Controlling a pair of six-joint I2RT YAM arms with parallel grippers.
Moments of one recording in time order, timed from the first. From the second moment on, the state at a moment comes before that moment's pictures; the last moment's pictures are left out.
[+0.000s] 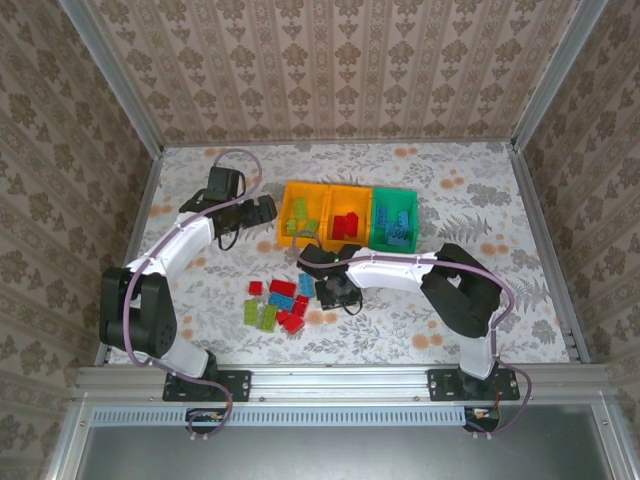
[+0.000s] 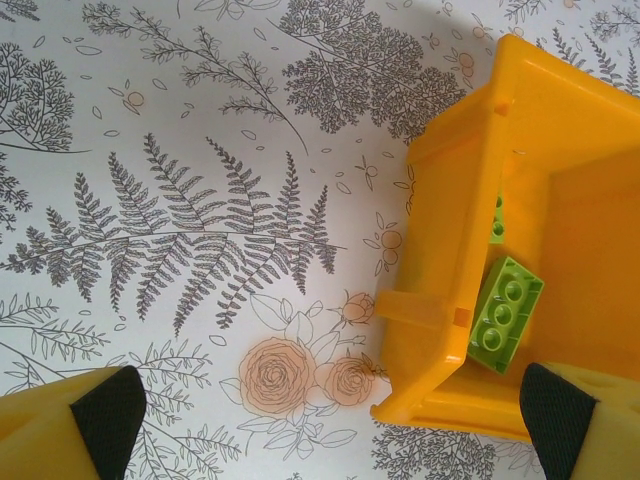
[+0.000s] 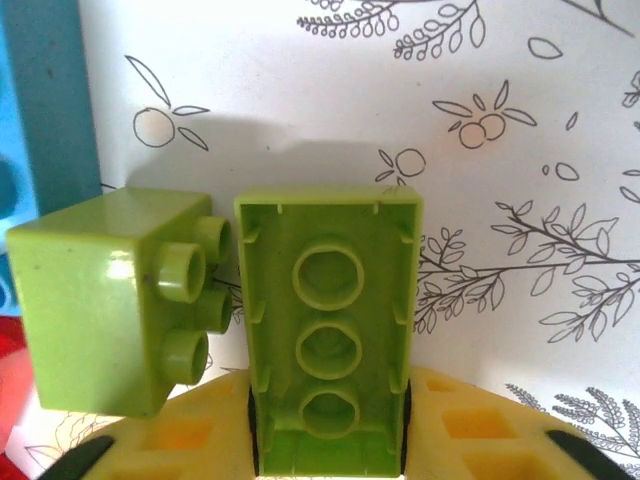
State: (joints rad) left arm -0.27 1.53 1.11 -0.50 0.08 -0.44; right arm 0.94 1.90 1.25 -0.76 0.07 0.76
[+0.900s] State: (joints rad) left arm -0.36 1.38 0.87 -0.59 0.01 -0.43; right arm 0.69 2.10 1.74 -0.61 -0.09 0.63
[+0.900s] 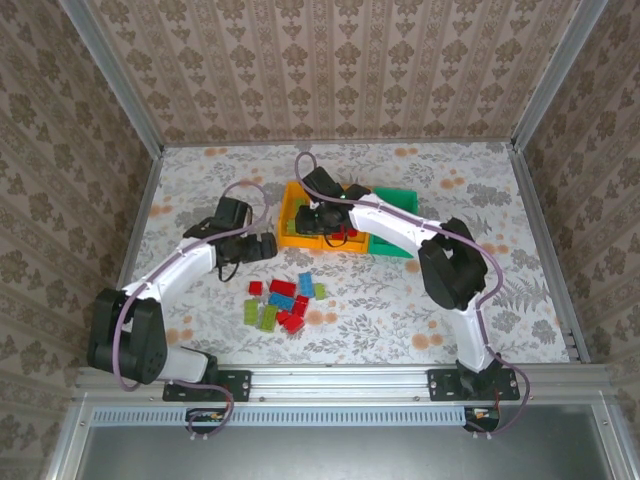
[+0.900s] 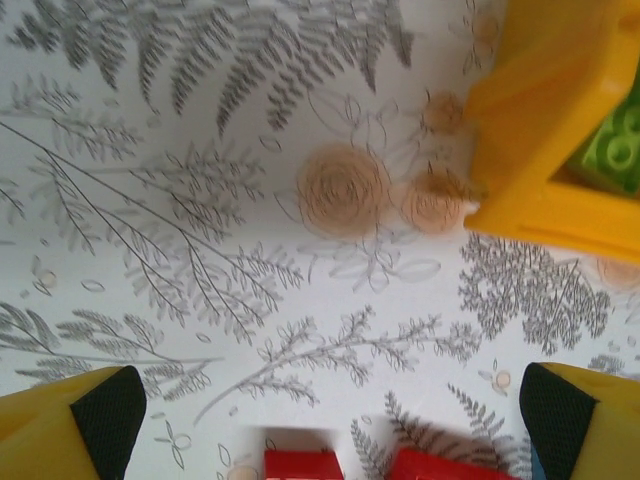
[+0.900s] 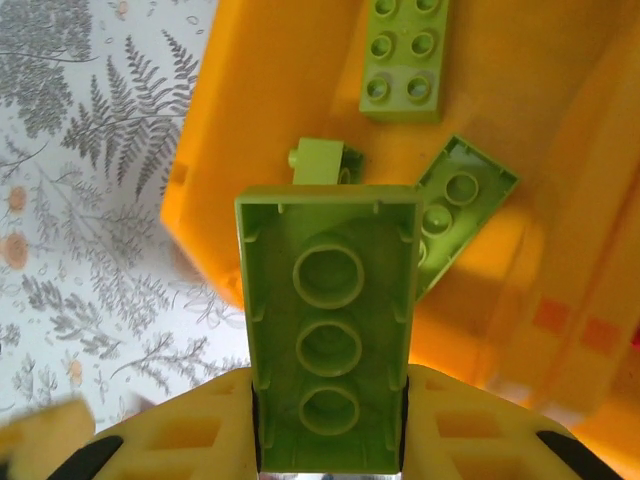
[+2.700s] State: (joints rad) left arm -0.43 1.42 0.69 -0.59 0.03 -0.53; right arm 0.52 1.78 1.39 -0.56 -0.05 0.66
